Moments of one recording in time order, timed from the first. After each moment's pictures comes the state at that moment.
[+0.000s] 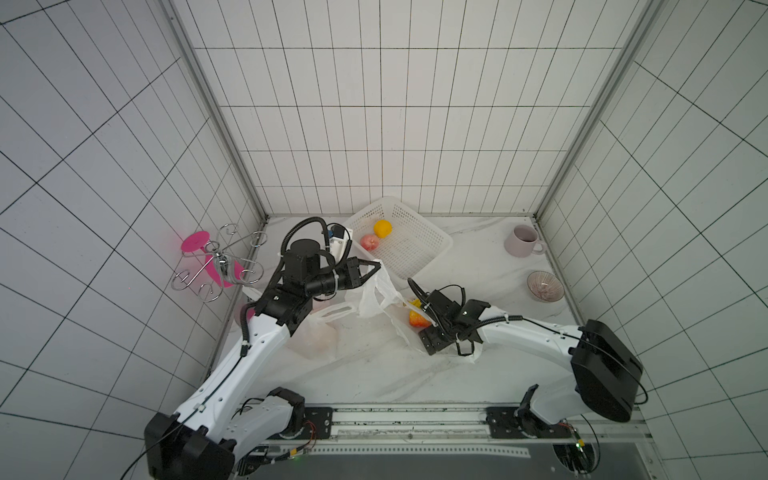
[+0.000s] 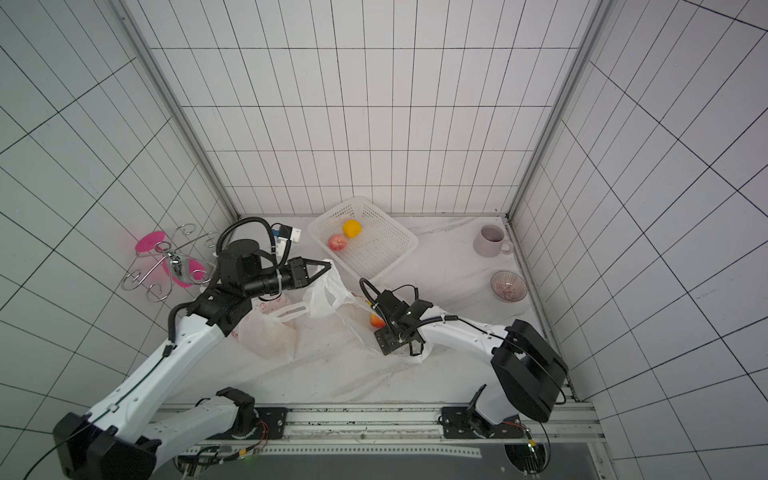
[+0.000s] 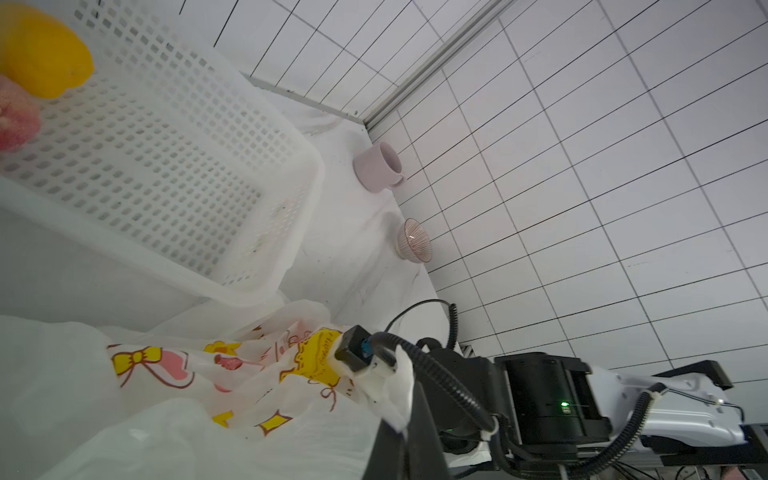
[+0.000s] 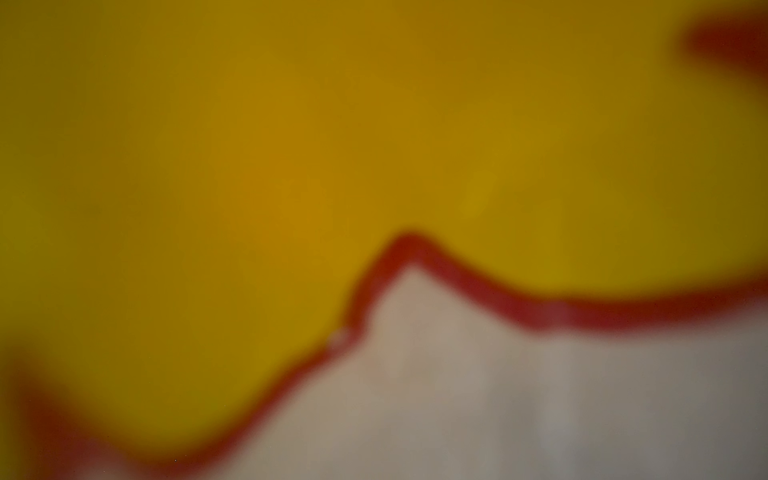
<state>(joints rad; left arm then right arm) -0.35 1.10 0.94 -0.25 0.68 -0.68 0.88 1.45 0.89 -0.69 0.07 0.30</state>
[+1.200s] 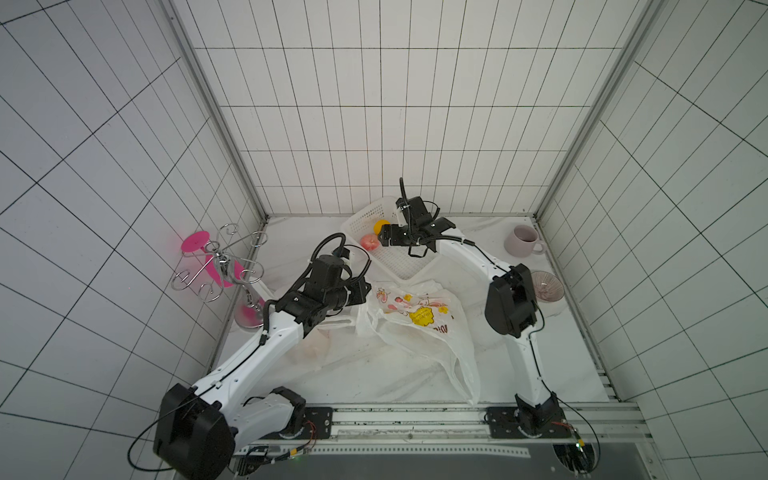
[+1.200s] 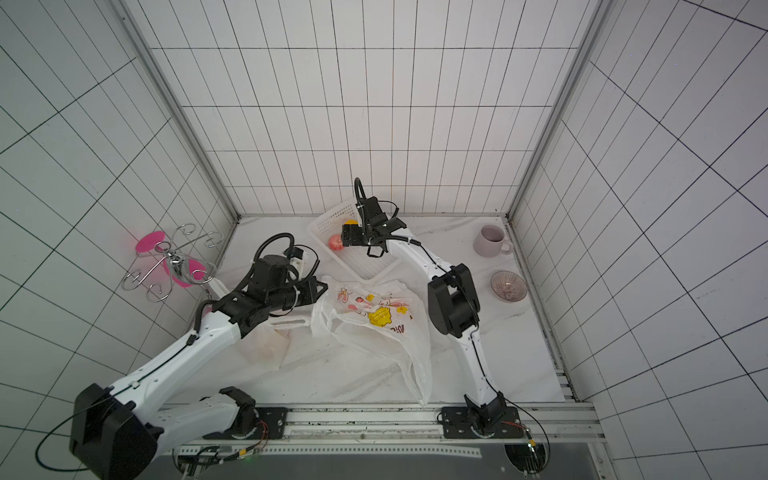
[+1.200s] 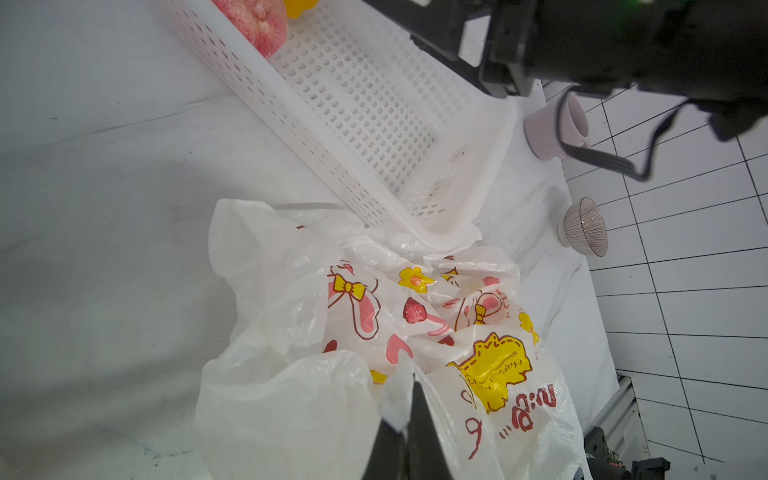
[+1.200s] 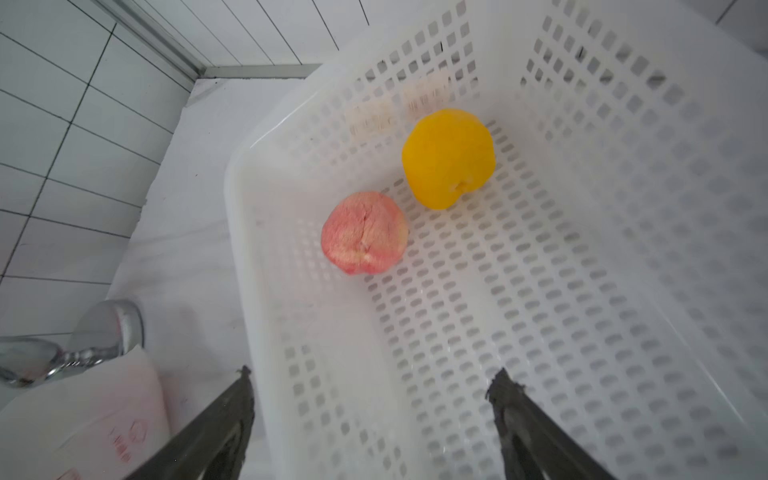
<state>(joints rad) -0.45 1.14 0.88 -0.41 0.26 -0.59 0.58 2.36 2.22 -0.58 -0.06 0.39</state>
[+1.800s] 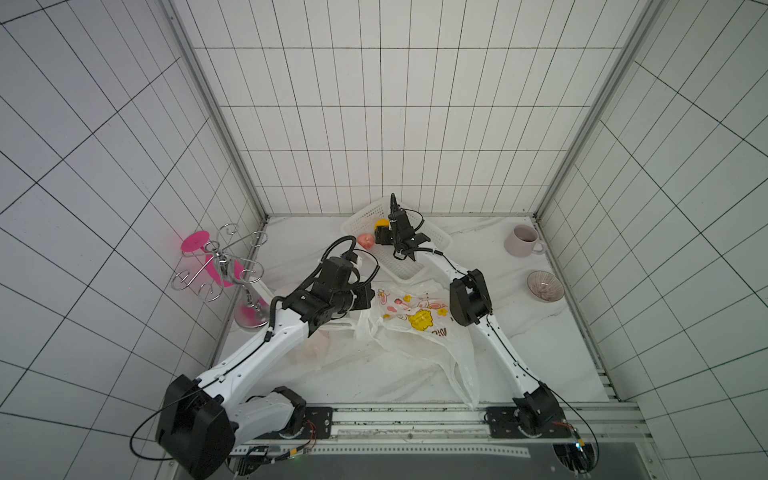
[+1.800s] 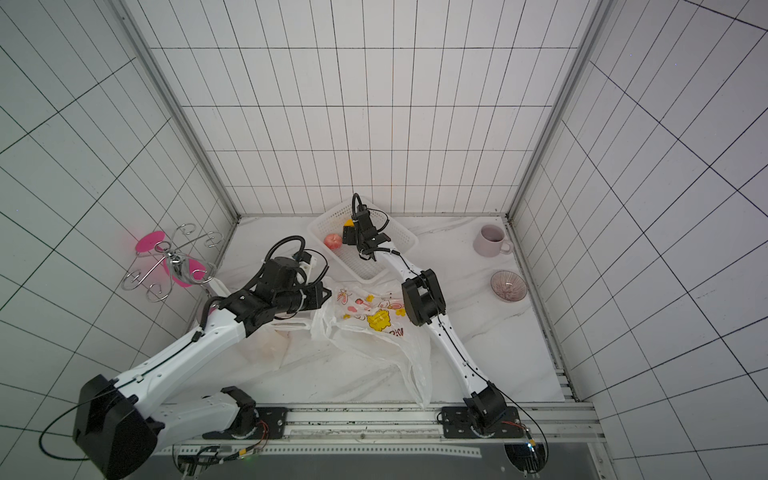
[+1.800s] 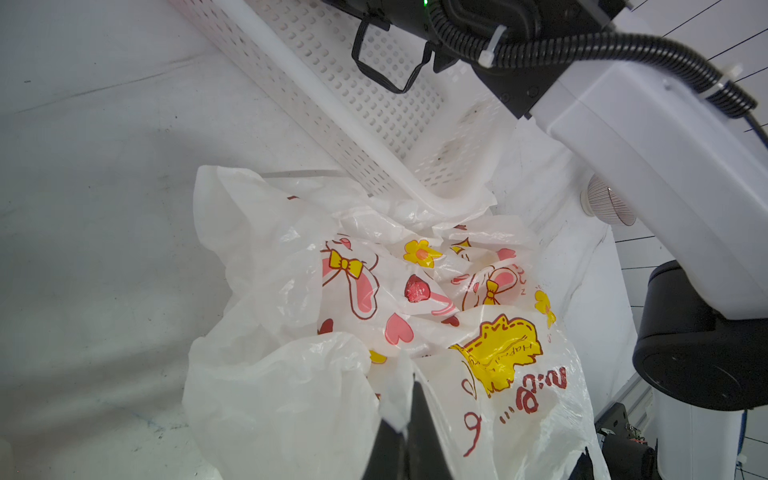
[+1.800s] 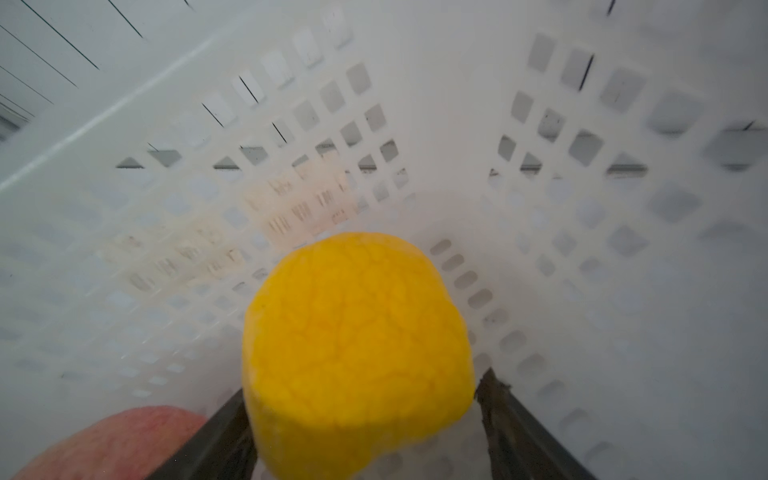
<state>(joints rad) -0.51 1.17 0.89 -0.47 0.23 -0.58 0.56 2.86 2.63 -0.30 0.09 0.42</state>
